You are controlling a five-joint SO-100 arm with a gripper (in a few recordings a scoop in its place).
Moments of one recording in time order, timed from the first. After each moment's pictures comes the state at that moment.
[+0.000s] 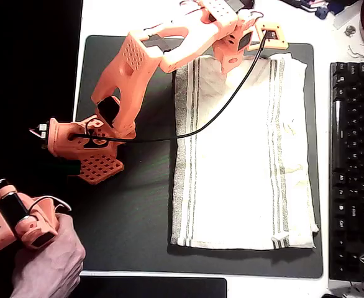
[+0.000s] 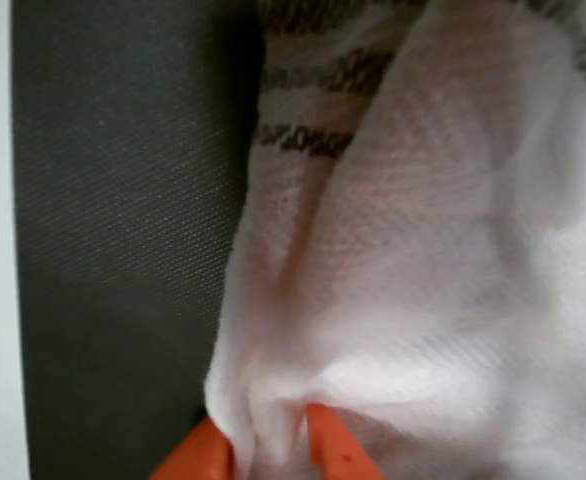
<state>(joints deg) -40.3 54.3 67.1 79.5 -63.4</state>
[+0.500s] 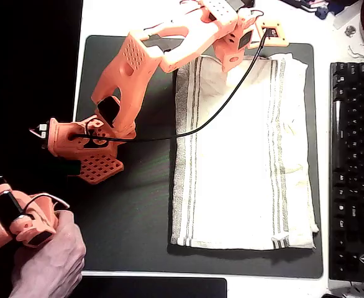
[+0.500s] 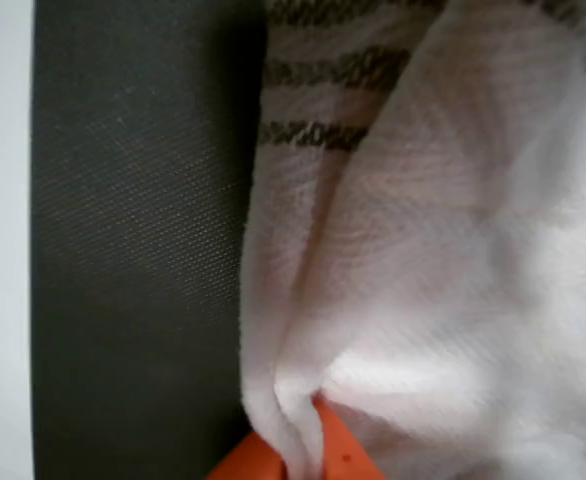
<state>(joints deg) -40.5 54.2 65.6 80.9 -64.3</state>
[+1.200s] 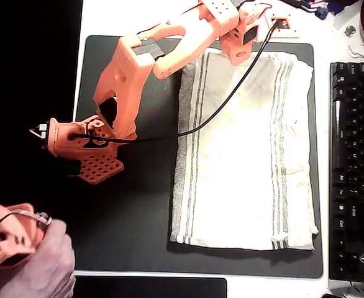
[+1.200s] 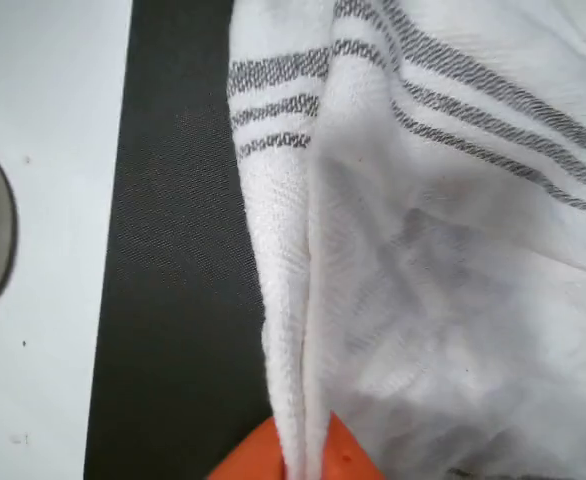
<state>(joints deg) -35.7 66.3 61.7 89.3 -67.4</state>
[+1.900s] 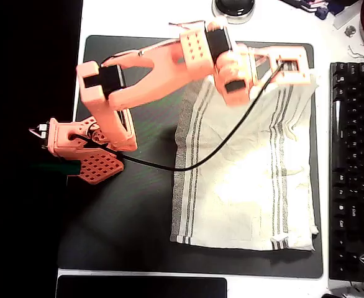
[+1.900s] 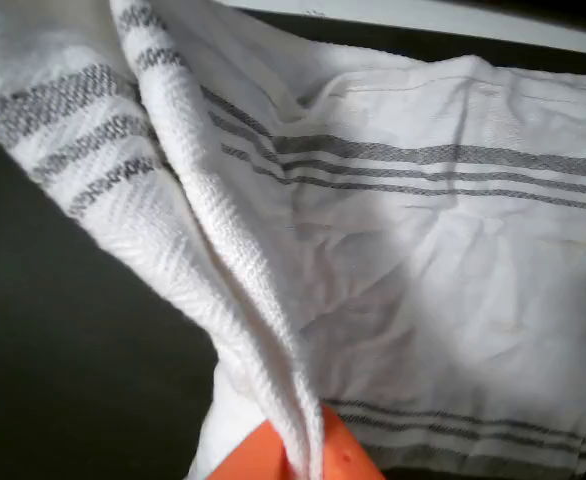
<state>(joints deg) -10.5 96.6 81.0 91.3 -83.8</state>
